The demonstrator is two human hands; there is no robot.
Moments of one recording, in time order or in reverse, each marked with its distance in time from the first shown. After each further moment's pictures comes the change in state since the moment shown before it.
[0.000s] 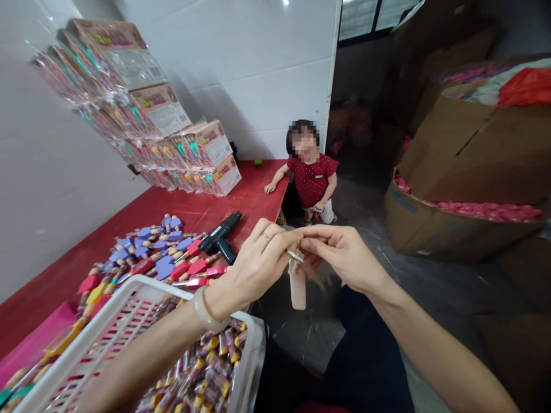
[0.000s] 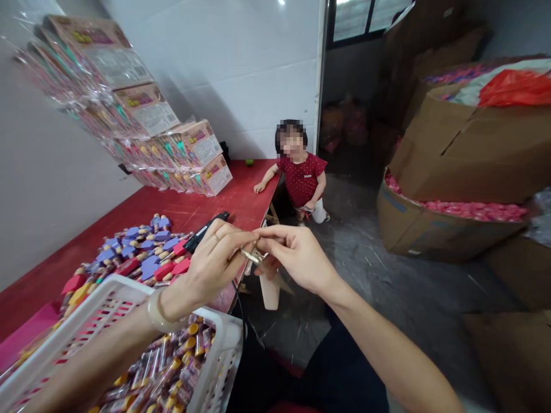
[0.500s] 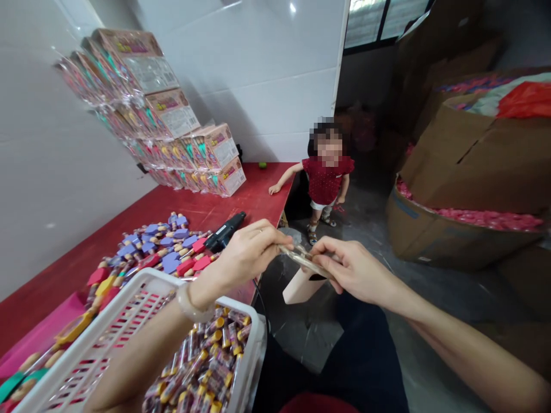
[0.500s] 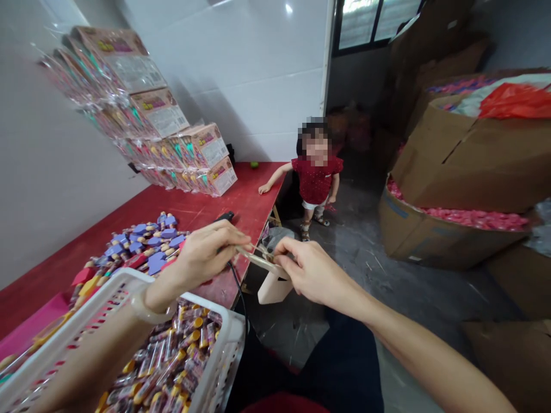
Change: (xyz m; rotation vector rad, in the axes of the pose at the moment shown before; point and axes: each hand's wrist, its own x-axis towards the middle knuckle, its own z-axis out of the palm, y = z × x) left_hand 0.010 -0.015 -0.039 -0.266 -0.120 -0.191; right_hand -0.028 -0.019 -0.007 -0.746 -0.071 -0.010
